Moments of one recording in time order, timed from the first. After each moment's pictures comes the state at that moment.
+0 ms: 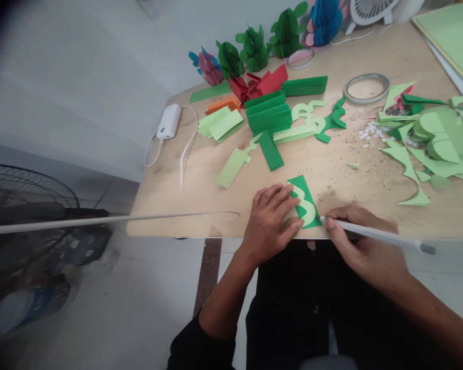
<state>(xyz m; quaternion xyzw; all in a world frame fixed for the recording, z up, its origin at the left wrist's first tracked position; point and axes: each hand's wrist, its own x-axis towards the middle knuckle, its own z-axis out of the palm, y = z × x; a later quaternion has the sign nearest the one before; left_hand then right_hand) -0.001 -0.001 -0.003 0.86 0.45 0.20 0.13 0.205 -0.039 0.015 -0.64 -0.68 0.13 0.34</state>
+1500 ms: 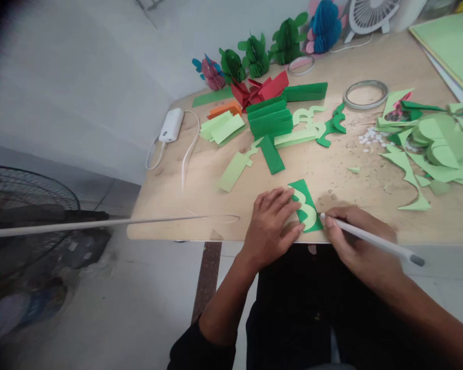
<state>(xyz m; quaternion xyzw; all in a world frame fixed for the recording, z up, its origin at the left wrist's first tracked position) -0.001 -0.001 -0.003 0.86 0.45 0.20 0.13 0.199 -0.036 0.011 -0.65 -0.67 0.07 0.34</state>
